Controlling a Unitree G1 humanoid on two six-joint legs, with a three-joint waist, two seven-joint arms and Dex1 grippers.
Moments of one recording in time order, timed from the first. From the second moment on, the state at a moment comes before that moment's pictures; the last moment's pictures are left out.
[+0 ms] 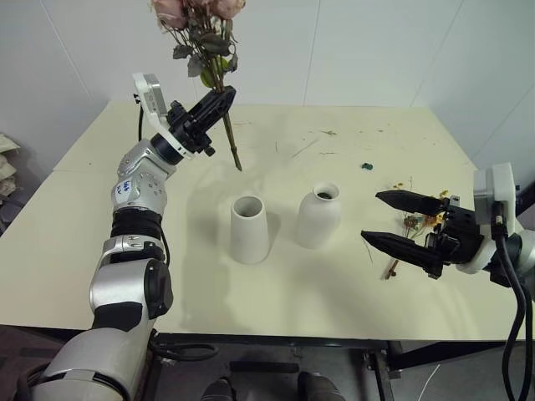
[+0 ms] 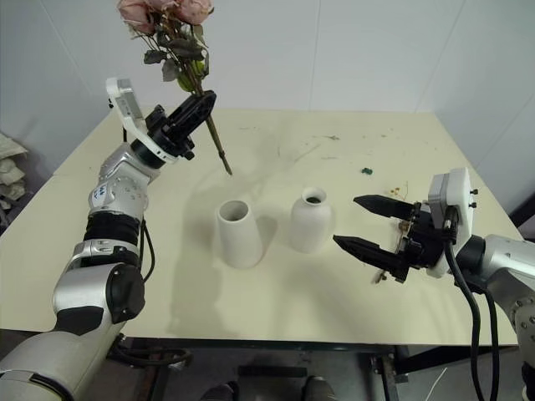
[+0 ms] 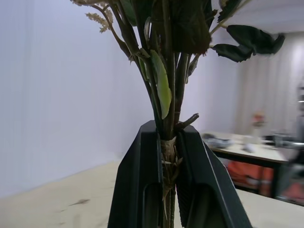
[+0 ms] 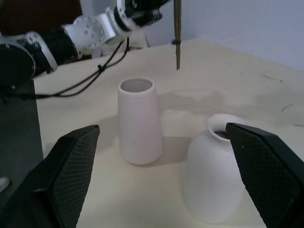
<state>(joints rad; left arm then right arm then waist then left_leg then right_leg) -1.22 0.36 0.34 0.85 -0.55 0.13 -1.16 -0.22 -0.84 -0.48 -0.57 1.02 0.73 0.80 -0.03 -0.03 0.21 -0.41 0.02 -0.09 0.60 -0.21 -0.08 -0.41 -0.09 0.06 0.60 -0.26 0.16</state>
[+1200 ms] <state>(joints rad) -1.05 0.39 0.21 0.55 -0.61 0.47 -1.26 -0.06 -0.85 -0.52 -0.68 1.13 0.74 0.65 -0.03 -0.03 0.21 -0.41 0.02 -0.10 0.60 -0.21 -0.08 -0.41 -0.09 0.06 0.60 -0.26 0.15</state>
